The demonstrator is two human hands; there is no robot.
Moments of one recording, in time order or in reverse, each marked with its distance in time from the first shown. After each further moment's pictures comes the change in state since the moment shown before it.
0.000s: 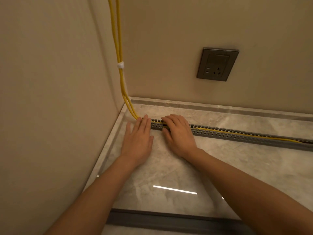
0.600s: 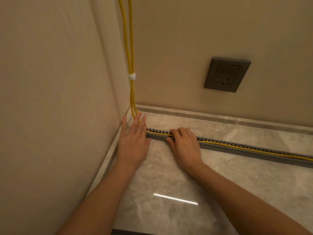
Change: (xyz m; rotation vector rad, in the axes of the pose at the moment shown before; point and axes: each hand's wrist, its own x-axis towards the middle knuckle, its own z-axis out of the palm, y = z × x) left_hand 0.021 -0.022 0.006 0.321 0.153 -0.032; right_hand 0.004 0.003 0.014 -0.197 0.082 0.093
